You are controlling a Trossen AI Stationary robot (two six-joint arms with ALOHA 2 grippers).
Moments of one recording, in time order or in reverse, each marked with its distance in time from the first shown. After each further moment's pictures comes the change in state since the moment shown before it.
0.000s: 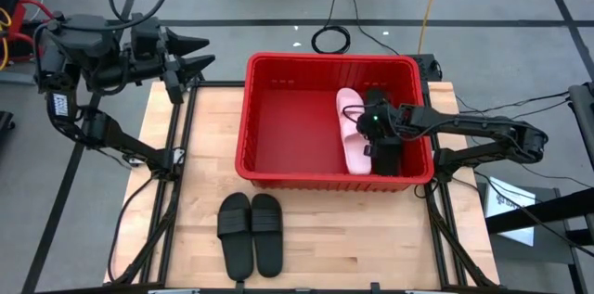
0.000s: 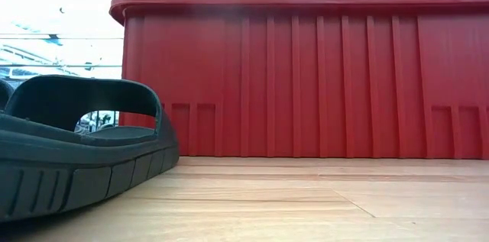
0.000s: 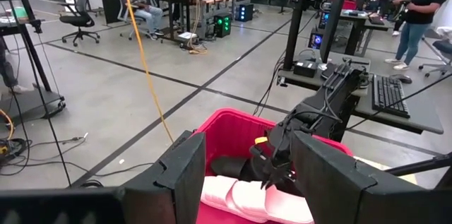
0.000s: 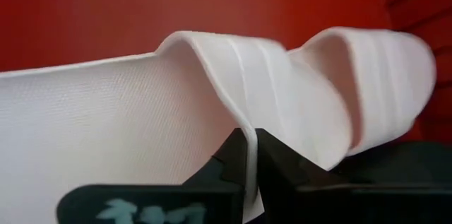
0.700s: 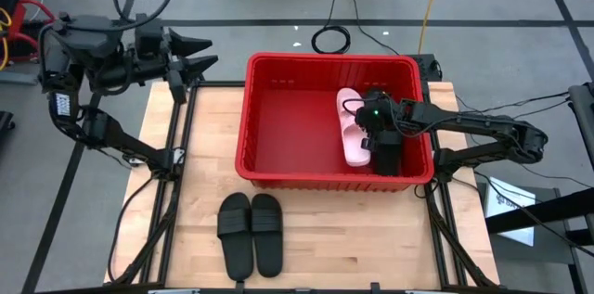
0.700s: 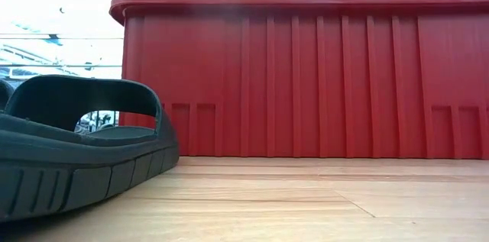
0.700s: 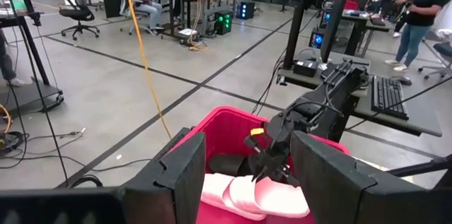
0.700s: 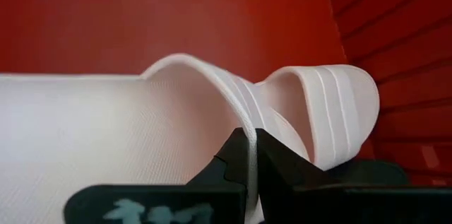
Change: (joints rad) left arm 0.000 0.008 0.000 0.000 -0.003 -0.027; right arm -0.004 -0.003 0.074 0.023 0.023 -0.010
